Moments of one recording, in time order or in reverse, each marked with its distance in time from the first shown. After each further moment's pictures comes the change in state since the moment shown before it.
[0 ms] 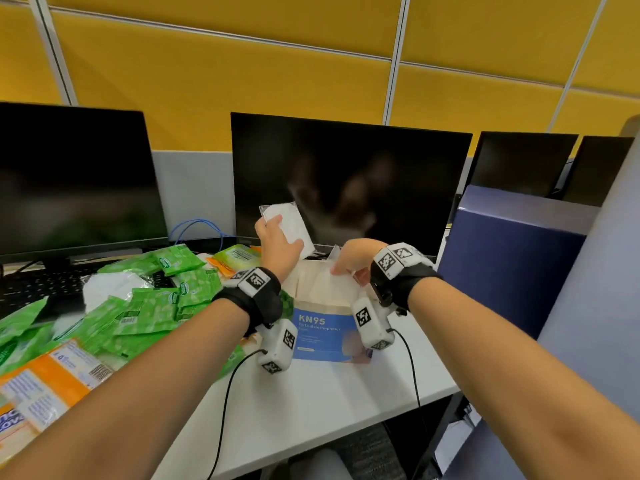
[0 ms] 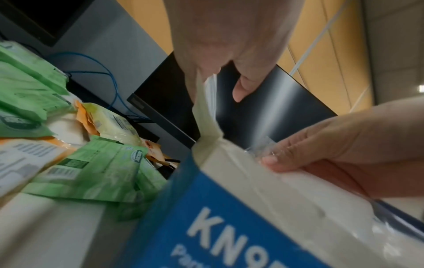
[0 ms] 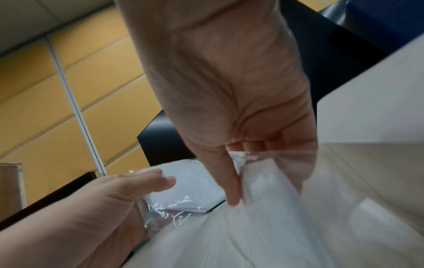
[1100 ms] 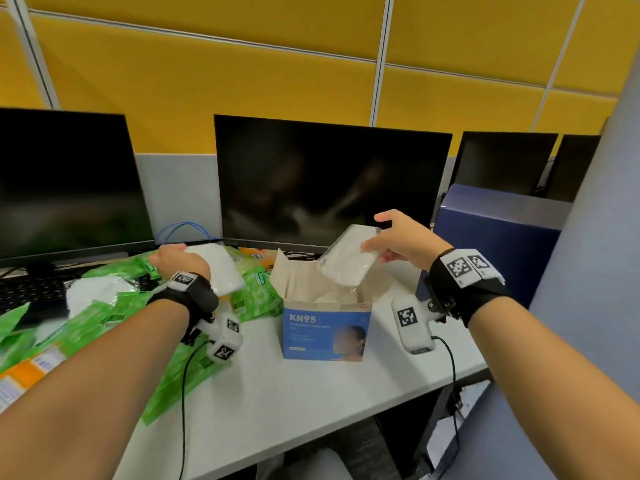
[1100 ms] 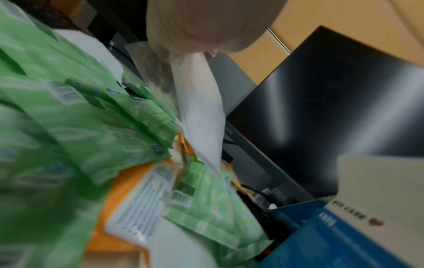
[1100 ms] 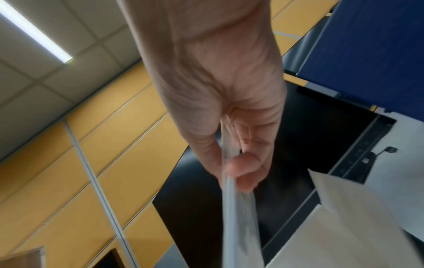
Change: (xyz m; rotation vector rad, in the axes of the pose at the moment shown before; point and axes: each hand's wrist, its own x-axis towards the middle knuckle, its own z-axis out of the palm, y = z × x) left_hand 0.033 -0.061 -0.077 -0.211 0.662 -0.538; right_hand -0.045 0.076 -0.033 0.650 0.312 -0.087
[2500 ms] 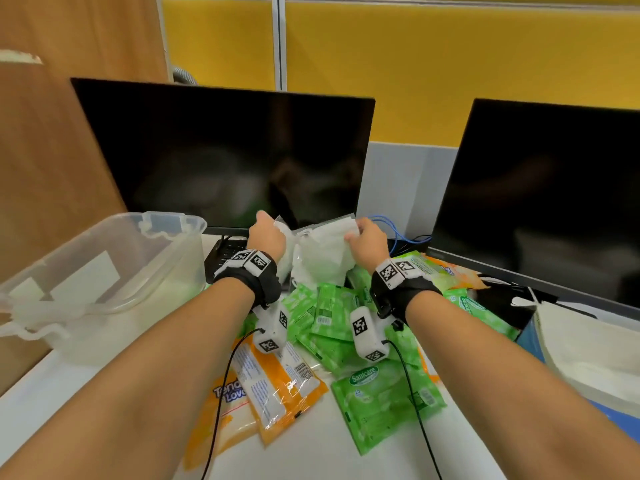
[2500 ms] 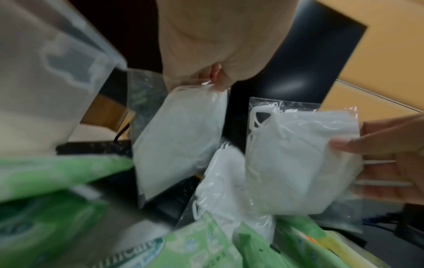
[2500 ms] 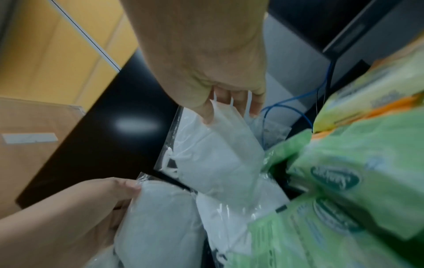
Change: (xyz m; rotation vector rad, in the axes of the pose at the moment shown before) left_hand 0.205 0.016 -0.147 0.676 -0.114 0.314; right_hand 0.111 -0.172 0.405 -0.028 -0.142 -0.297
